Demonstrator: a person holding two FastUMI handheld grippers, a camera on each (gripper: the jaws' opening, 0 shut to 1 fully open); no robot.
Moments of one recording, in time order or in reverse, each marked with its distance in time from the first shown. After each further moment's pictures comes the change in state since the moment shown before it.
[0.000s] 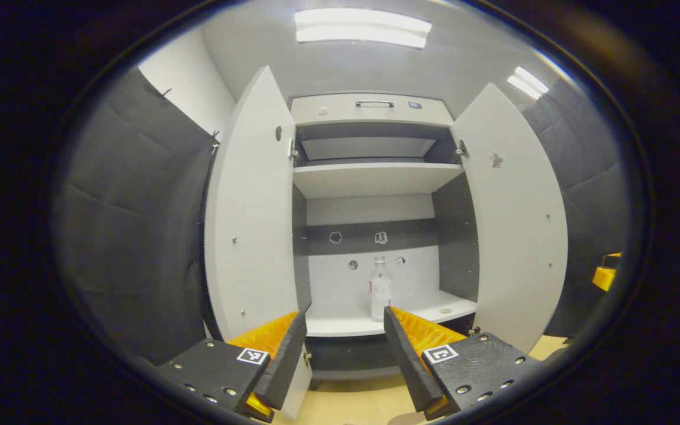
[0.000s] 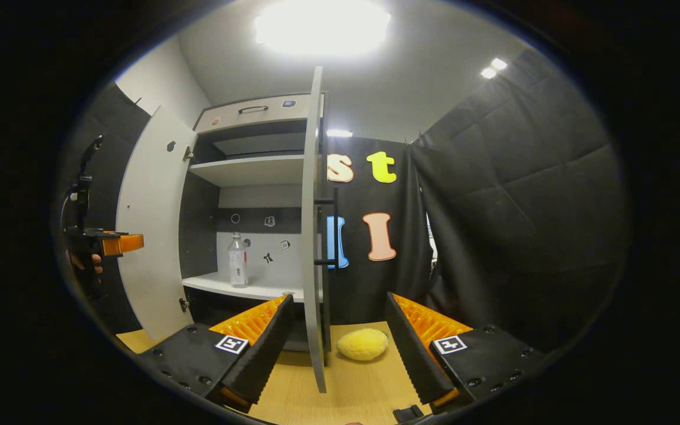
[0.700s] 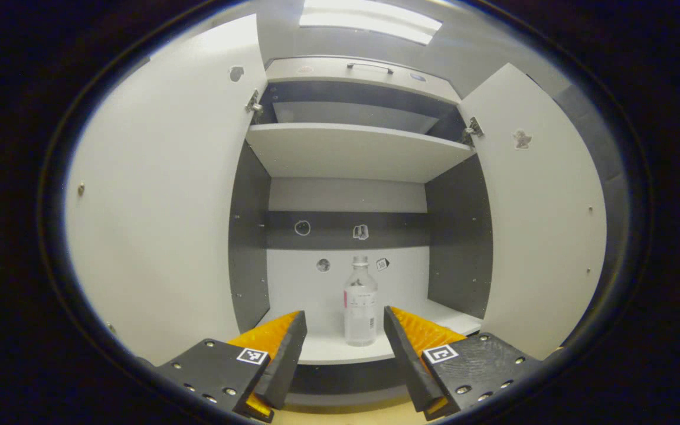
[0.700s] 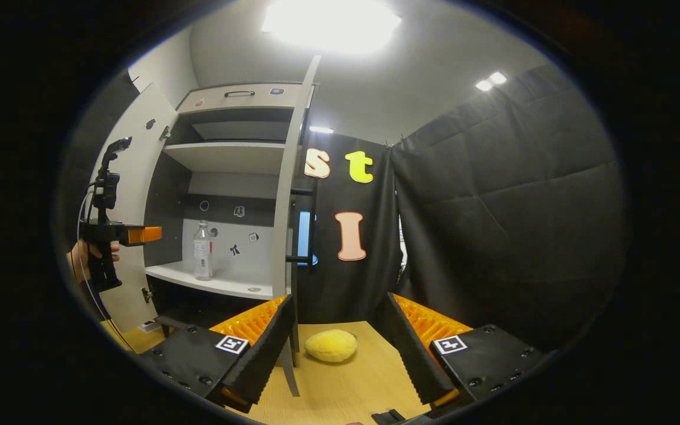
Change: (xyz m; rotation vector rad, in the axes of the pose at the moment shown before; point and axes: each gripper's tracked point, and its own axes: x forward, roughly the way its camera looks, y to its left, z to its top) left arm 0.163 -0.030 -0.042 -0.085 0.020 -0.120; right arm 0.019 -0.022 -0.006 -0.106 0.021 -0.175
